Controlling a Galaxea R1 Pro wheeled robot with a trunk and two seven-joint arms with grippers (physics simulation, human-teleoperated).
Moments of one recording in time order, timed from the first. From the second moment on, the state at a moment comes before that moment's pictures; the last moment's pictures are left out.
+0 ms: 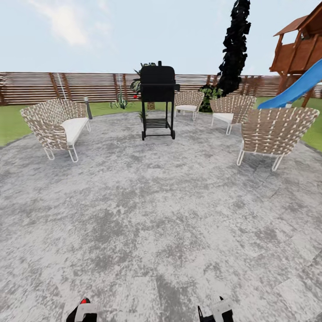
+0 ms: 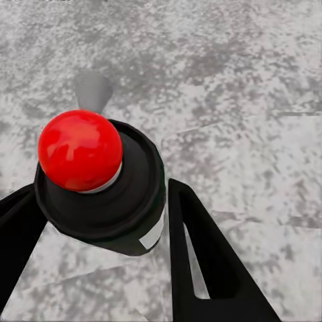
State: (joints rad) left arm -0.33 0.09 -0.22 -0.20 0.20 -0.49 0.08; right arm -0.35 0.03 0.09 -0.11 0.33 -0.63 -0.21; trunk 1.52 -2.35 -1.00
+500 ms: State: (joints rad) left arm -0.33 0.09 -0.22 -0.20 0.20 -0.49 0.08; right arm -0.35 0.03 0.09 -0.11 0.33 -0.63 -0.21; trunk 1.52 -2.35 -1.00
